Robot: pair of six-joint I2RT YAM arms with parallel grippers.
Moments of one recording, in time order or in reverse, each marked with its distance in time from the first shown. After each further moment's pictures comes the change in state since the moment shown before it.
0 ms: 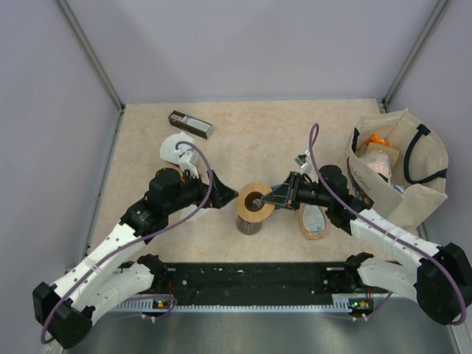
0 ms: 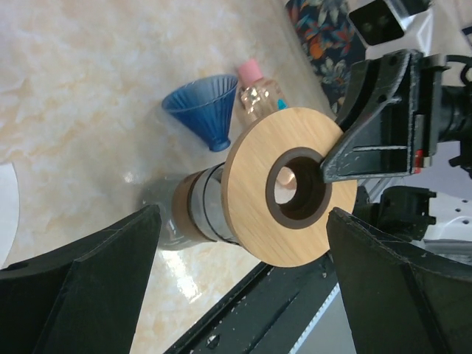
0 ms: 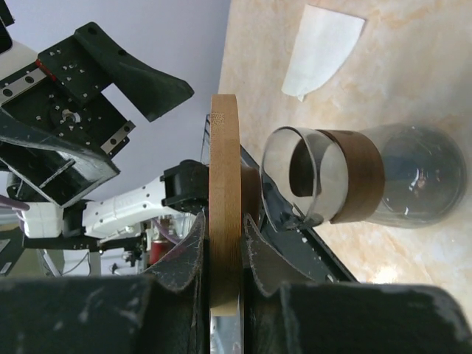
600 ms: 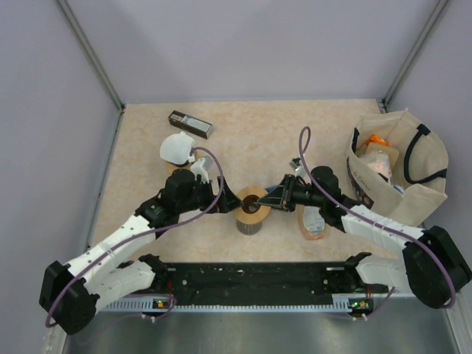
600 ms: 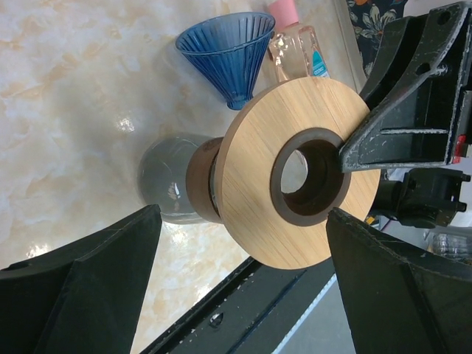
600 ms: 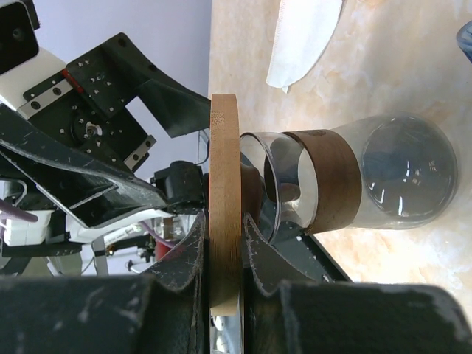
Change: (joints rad) left arm -0.021 0.151 -0.058 -0.002 0.035 -0.042; right arm 0.015 0.134 -0.032 0.098 -0.004 0.050
